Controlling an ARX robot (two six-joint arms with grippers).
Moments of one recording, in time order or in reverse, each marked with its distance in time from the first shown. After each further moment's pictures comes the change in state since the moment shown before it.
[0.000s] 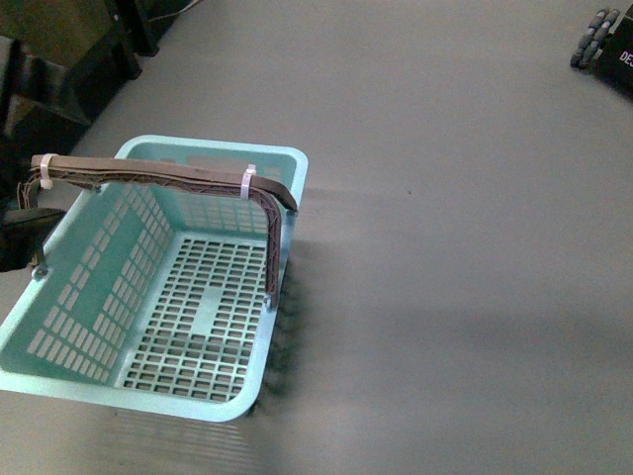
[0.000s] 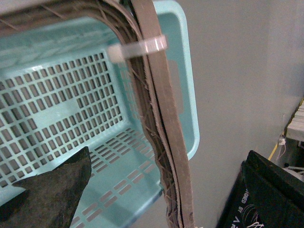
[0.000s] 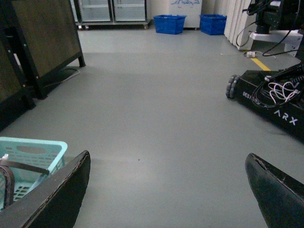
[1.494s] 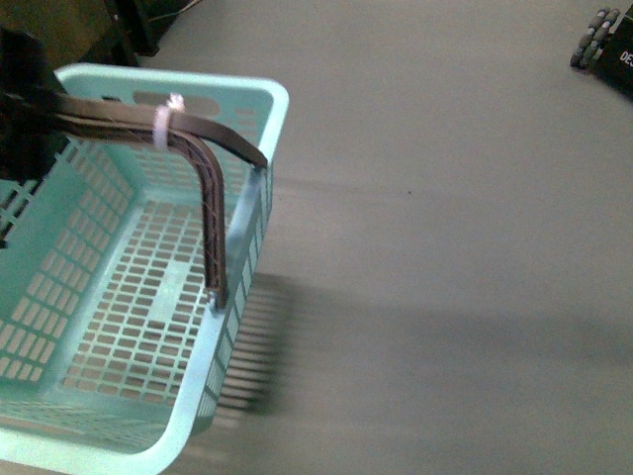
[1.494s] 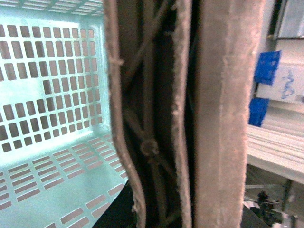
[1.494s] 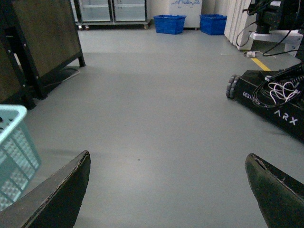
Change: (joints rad) left arm -0.101 -0.434 -0.121 -0.146 -0.159 -0.294; right arm 0.000 0.000 0.000 0.000 0.000 0.000
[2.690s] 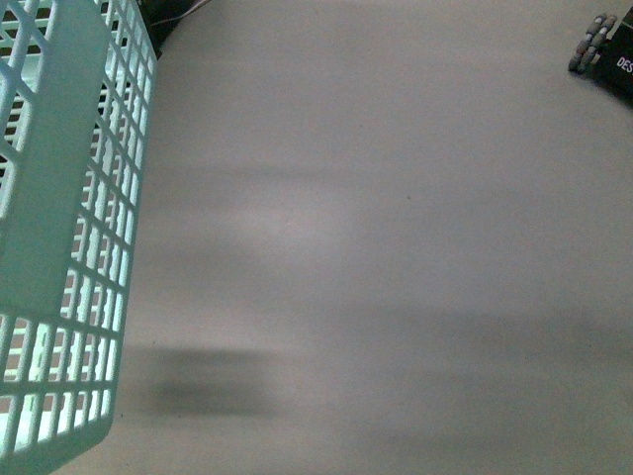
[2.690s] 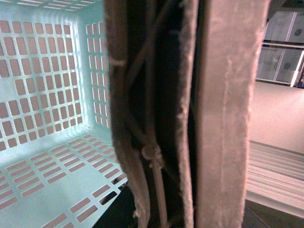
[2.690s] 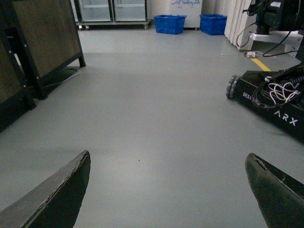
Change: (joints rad) left arm 0.095 -0.759 0.053 -0.604 -0.028 -0.073; right arm 0.000 0.000 0.000 0.000 0.000 0.000
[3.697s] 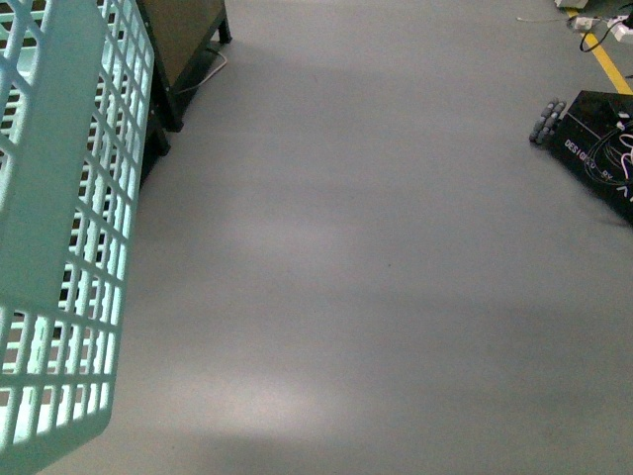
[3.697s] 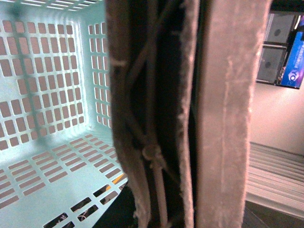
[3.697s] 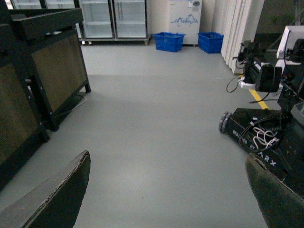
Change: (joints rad) left arm 0.000 0.000 0.004 0.000 0.000 0.000; right arm 0.000 0.000 0.000 0.000 -0.001 0.000
